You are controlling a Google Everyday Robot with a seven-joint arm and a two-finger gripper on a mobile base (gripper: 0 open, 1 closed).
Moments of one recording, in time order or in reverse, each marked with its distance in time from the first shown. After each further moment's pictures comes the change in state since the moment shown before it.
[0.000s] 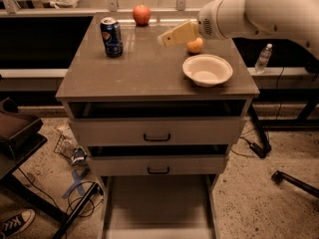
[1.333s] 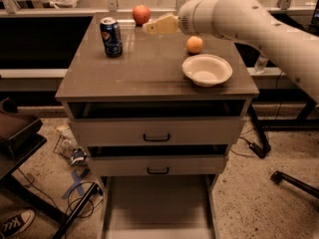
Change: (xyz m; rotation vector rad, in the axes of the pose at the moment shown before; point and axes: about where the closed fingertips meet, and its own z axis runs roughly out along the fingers) arm -0.035 -0.014 0.084 0.041 -0.171 0.038
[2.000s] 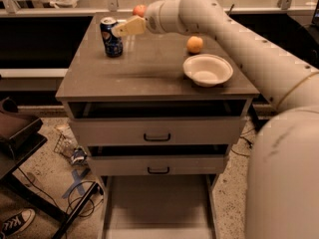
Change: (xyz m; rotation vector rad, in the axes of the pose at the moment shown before) arm -0.009 0.058 0.092 -0.221 -0.014 -0.038
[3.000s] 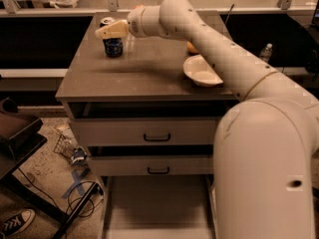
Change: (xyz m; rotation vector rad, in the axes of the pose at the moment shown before) arm 0.004 0.025 0.066 -0.092 -0.014 0.062
